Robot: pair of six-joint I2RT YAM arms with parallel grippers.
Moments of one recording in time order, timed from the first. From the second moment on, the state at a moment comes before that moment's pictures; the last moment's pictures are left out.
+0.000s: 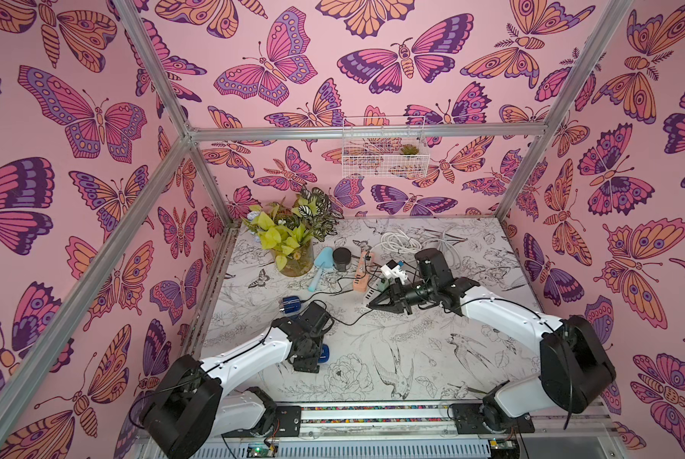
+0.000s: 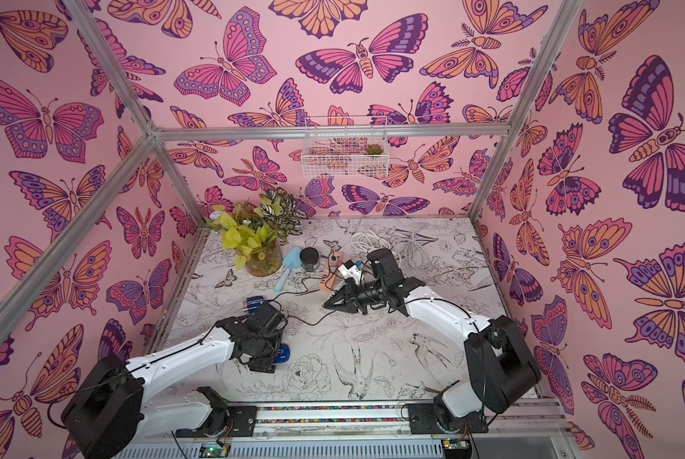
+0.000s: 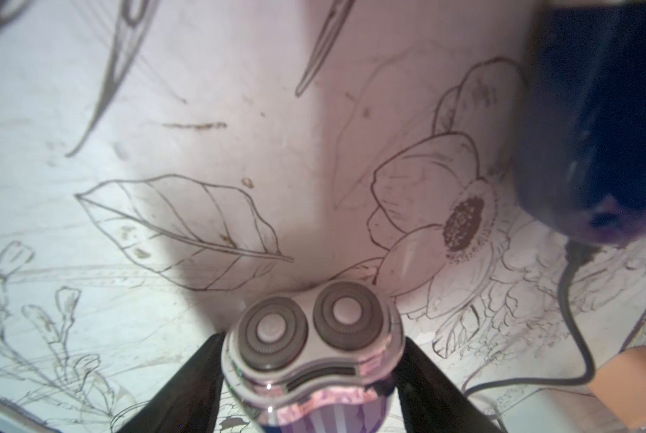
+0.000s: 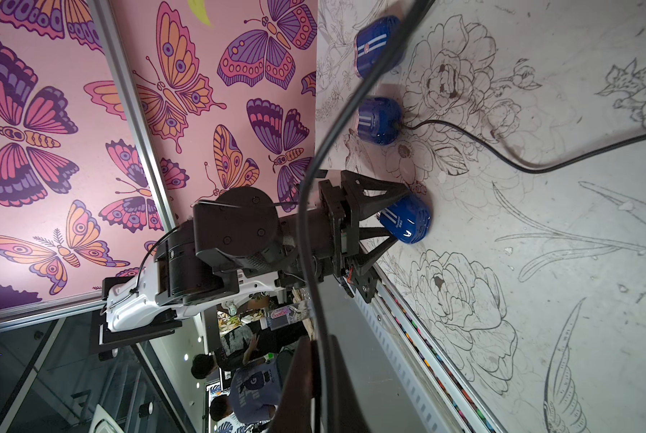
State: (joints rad) left arm -0.63 1.26 0.59 -0.69 0.02 -2.09; right arm 0.55 1.49 0.95 -0.16 -1.01 0.94
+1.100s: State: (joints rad) left arm -0.51 1.32 0.96 -0.87 0.21 -2.06; right arm 0.55 1.49 0.83 0.02 -1.03 0.97
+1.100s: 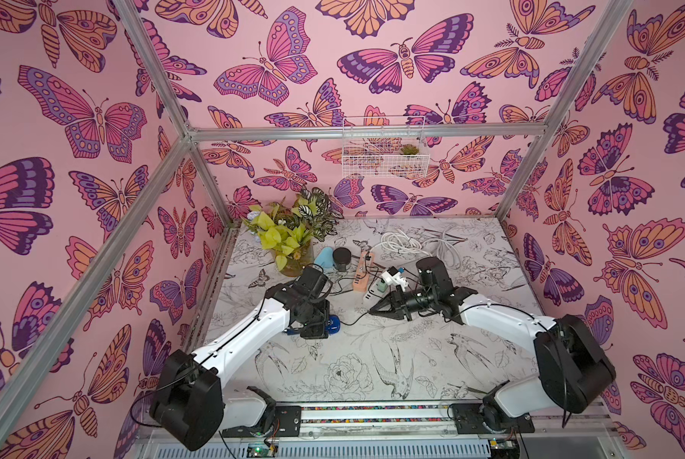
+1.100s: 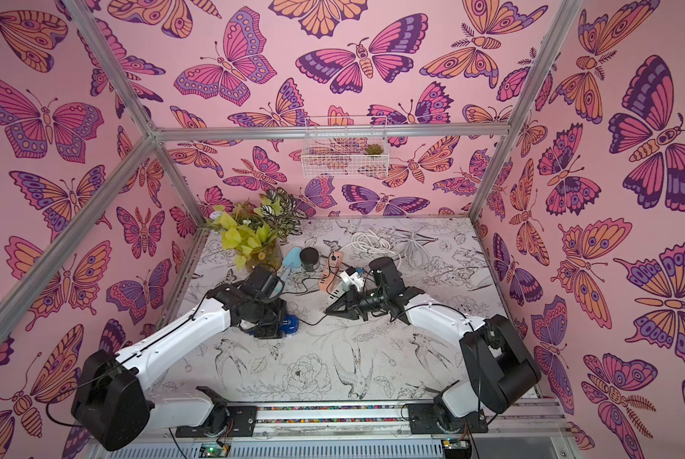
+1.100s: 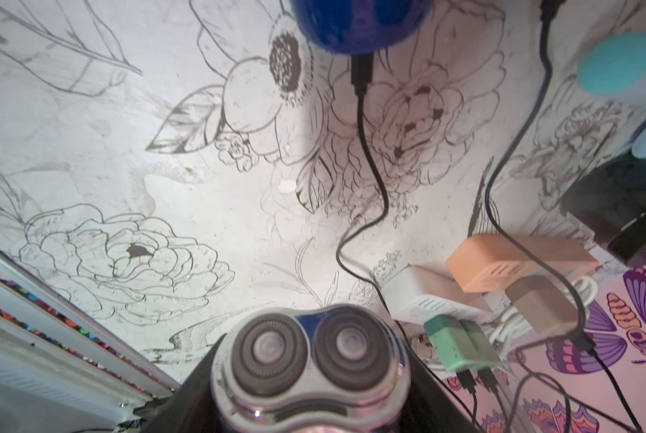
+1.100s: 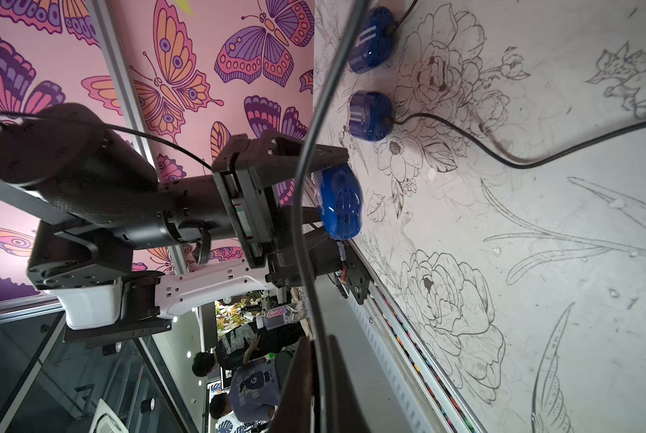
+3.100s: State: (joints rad) left arm -0.47 1.45 1.12 -0.92 0.40 -1.85; right arm 0.66 1.71 0.92 0.20 -1.04 1.05
